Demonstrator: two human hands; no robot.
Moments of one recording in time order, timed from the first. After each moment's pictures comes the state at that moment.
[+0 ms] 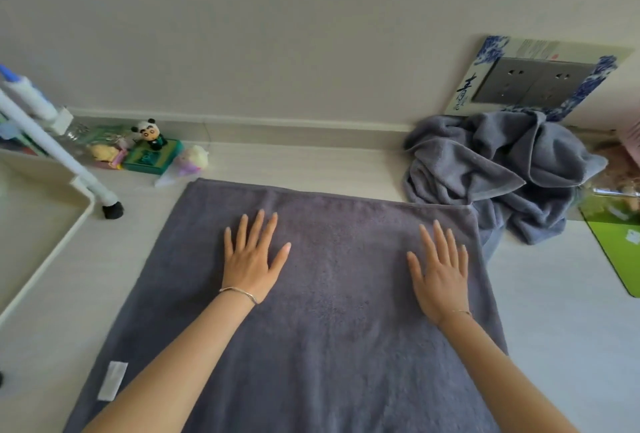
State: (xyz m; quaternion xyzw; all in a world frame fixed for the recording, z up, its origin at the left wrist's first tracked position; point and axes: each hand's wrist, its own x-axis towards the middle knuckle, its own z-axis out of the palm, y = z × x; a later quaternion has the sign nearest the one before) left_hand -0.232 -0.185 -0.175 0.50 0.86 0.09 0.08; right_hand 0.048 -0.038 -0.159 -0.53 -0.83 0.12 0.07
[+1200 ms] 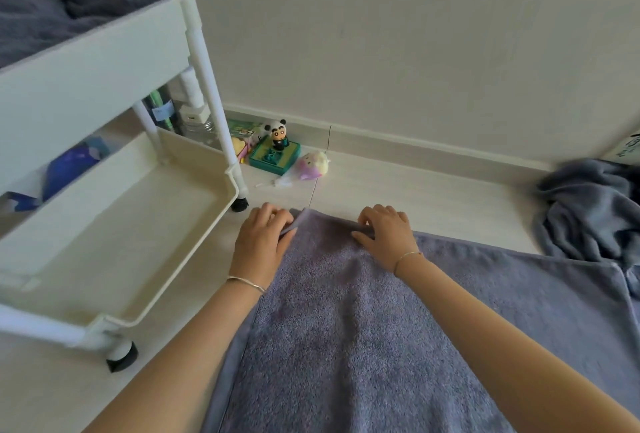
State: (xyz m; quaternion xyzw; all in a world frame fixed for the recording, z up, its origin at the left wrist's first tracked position) left_hand -0.395 -0.282 -0.145 0.50 0.81 0.28 -0.12; right_hand -0.251 -0.100 -0.133 -0.29 -0.95 0.14 0.04
